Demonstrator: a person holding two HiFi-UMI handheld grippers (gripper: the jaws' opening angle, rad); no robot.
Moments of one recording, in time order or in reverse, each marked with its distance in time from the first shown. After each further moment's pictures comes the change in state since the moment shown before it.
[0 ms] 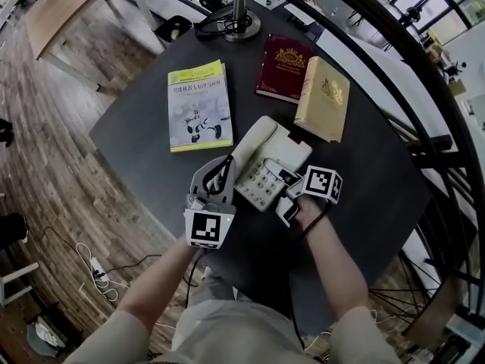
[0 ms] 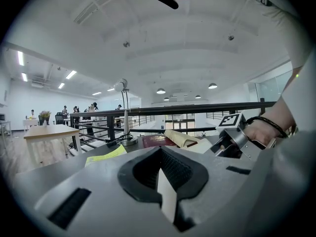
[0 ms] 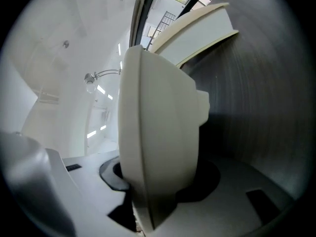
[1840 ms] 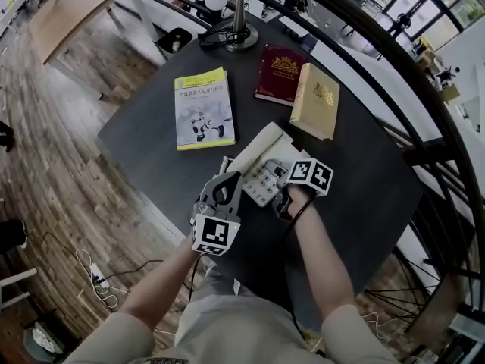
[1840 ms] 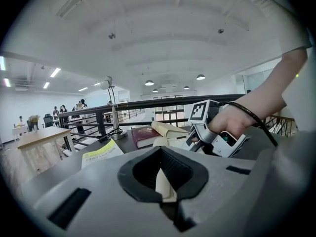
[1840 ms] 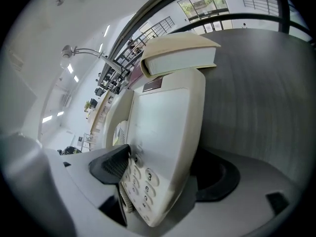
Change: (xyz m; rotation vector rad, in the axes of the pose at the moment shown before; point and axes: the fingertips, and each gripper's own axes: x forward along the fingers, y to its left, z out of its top) left arm -0.041 -0.046 -0.015 0.081 0.105 -0.139; right arm -0.028 -0.038 -0.008 -0.100 -0.005 -0.490
